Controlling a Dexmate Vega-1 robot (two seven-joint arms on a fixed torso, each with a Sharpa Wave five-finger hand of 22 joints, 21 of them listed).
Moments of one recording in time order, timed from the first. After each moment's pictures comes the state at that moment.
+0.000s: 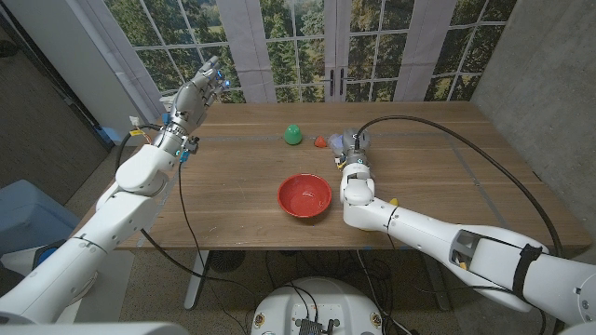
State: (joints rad) left arm 1.07 0.76 0.11 -1.73 -0.61 -0.44 -0.07; left_hand 0.07 0.10 0.63 -0.12 0.19 -0.03 -0.15 0.19 0.17 -0.10 -0.08 0.19 0.17 -0.09 -0.04 0.18 0.17 0.08 -0.03 0.21 0.17; right arm -0.48 -0.33 -1.12 -1.36 -0.67 -0.99 -0.38; right_hand 1.01 0.02 0.10 -0.10 0.24 0.96 0.00 0.22 0.21 1.06 -0.08 0.25 0.69 0.97 -0.15 0.27 0.87 0.38 -0.04 0.87 0.17
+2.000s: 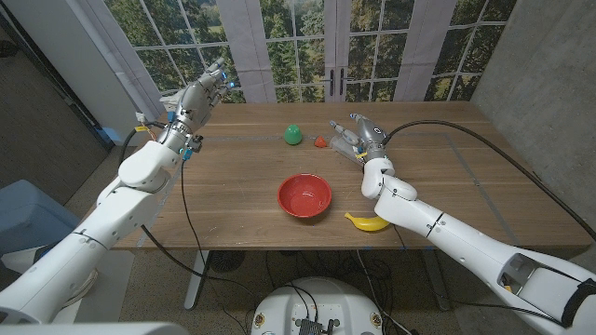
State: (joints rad) left arm 1.05 0.78 0.13 -1.74 -0.61 -0.38 -0.08; left_hand 0.07 0.10 0.63 -0.14 0.18 -0.05 -0.11 0.18 0.17 -0.11 -0.11 0.19 0.17 -0.12 -0.04 0.17 0.17 0.05 -0.03 0.20 0.17; right arm -0.70 -0.53 -0.80 -1.72 -0.36 -0.59 -0.50; right_hand 0.47 0.06 -0.12 0.13 0.29 0.29 -0.05 0.19 0.20 0.27 -0.02 0.18 0.48 0.20 -0.04 0.18 0.65 0.24 0.03 0.60 0.17
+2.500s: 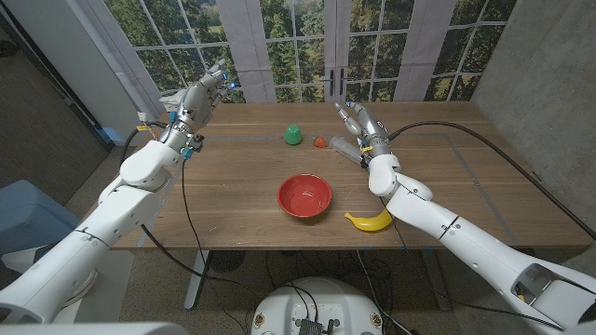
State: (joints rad) left arm 1.03 0.77 0.14 -1.72 -0.62 -0.38 -0.09; left_hand 0.07 0.10 0.62 -0.12 0.18 -0.05 -0.11 0.18 0.17 -0.12 -0.12 0.18 0.17 -0.15 -0.03 0.17 0.17 0.03 -0.03 0.19 0.17; right arm -0.78 -0.54 -0.67 -1.76 -0.22 -0.31 -0.51; right_hand 0.40 0.20 -0.07 0.18 0.29 0.25 -0.01 0.19 0.19 0.23 -0.03 0.18 0.42 0.15 -0.04 0.18 0.57 0.21 -0.03 0.55 0.17
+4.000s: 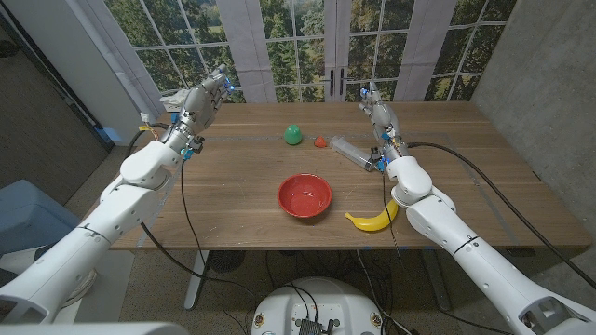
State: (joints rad) left arm 1.00 0.78 0.17 -1.67 -0.69 -0.38 -0.18; left_hand 0.07 0.10 0.61 -0.09 0.18 -0.17 -0.04 0.17 0.17 -0.17 -0.09 0.18 0.17 -0.16 -0.04 0.17 0.16 -0.11 -0.03 0.17 0.17; right arm -0.95 -0.45 -0.40 -1.72 0.40 0.26 -0.27; right_hand 0.36 0.16 0.04 0.11 0.27 0.20 0.06 0.18 0.18 0.14 0.01 0.18 0.28 0.03 -0.03 0.18 0.38 0.07 -0.04 0.36 0.16
